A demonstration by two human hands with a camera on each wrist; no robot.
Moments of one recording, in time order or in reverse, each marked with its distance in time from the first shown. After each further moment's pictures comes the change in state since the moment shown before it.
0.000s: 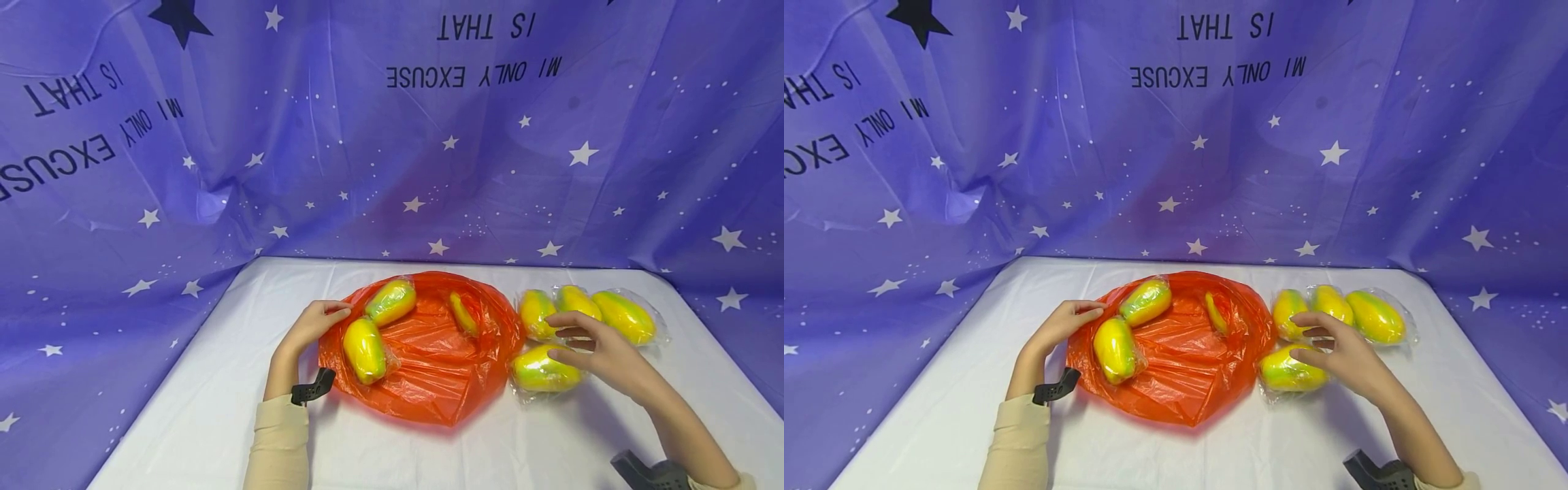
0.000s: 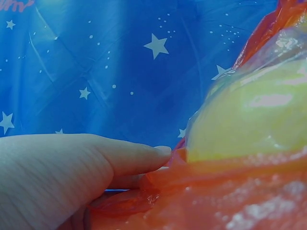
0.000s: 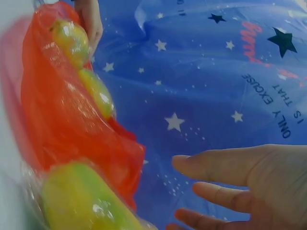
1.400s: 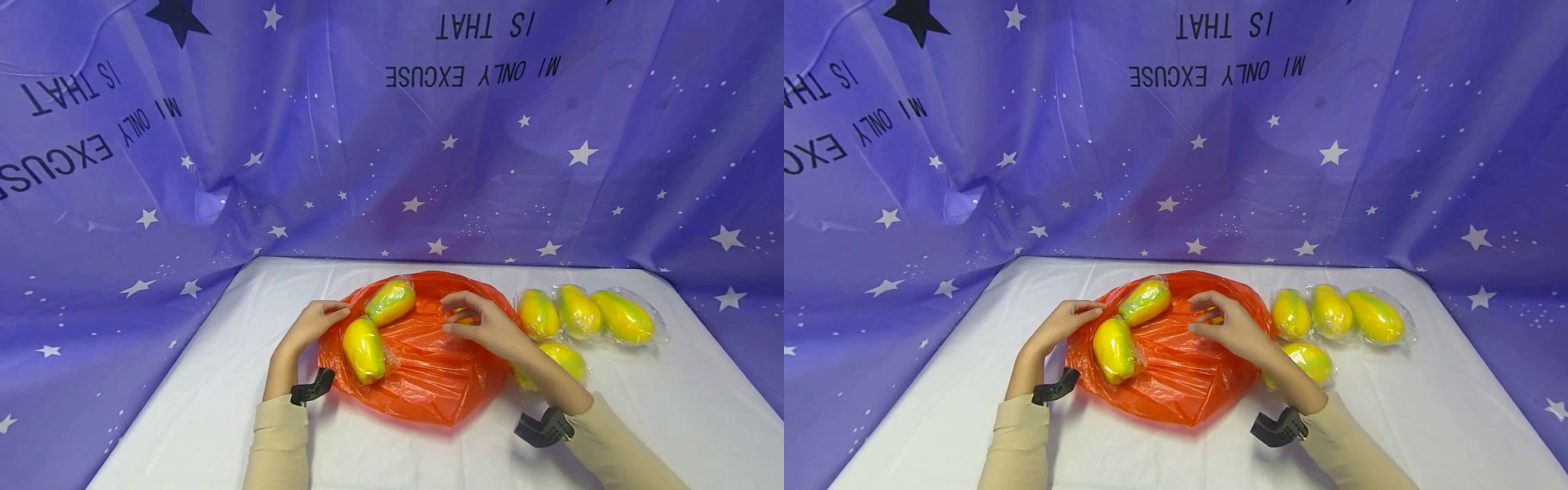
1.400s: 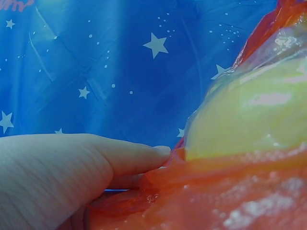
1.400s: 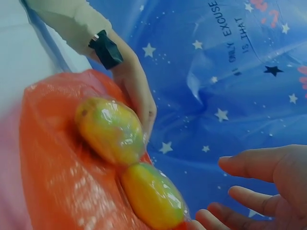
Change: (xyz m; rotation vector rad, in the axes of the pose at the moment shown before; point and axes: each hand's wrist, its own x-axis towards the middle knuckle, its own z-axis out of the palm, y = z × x) left_hand 0.000 0.000 0.000 0.008 -0.002 -0.007; right_hand 0.089 -0.052 0.100 0.346 -0.144 -0.039
